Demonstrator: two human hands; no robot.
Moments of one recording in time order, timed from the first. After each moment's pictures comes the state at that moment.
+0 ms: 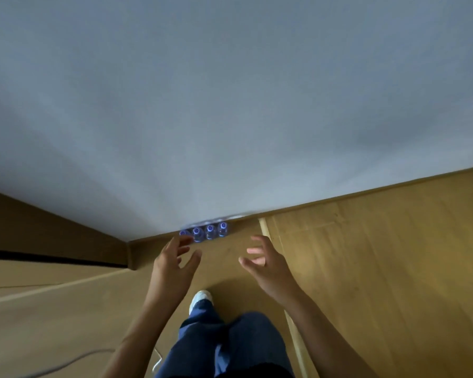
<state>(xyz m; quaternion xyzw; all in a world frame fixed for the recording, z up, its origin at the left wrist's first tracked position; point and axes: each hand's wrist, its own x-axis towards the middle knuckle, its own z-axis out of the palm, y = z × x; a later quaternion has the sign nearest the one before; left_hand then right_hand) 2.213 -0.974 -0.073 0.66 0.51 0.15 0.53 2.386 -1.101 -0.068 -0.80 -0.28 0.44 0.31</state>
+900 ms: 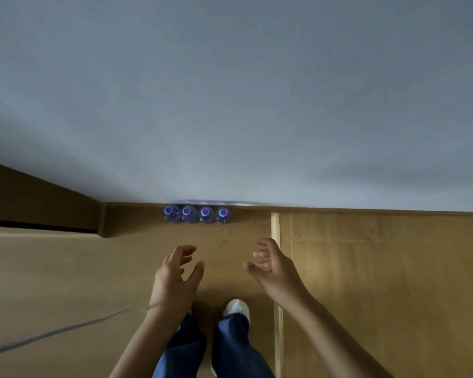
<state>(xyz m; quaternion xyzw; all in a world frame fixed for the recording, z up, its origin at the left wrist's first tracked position) 2.306 -0.999 -0.323 0.57 0.62 0.14 0.52 2.504 -1.069 -0.309 -0.78 -0.32 0.50 0.20</state>
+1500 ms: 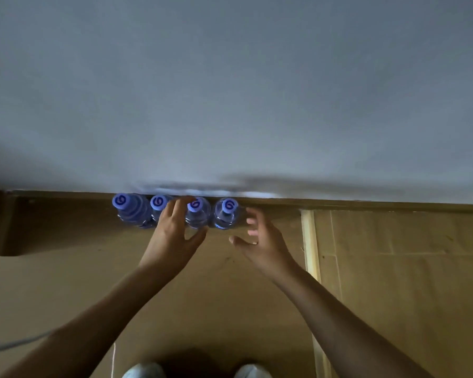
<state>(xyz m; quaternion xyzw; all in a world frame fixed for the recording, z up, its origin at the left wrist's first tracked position) 2.339 -0.900 -0.697 0.76 0.49 0.13 0.41 2.514 -0.990 -0.706 -0.78 -0.36 0.43 0.28</state>
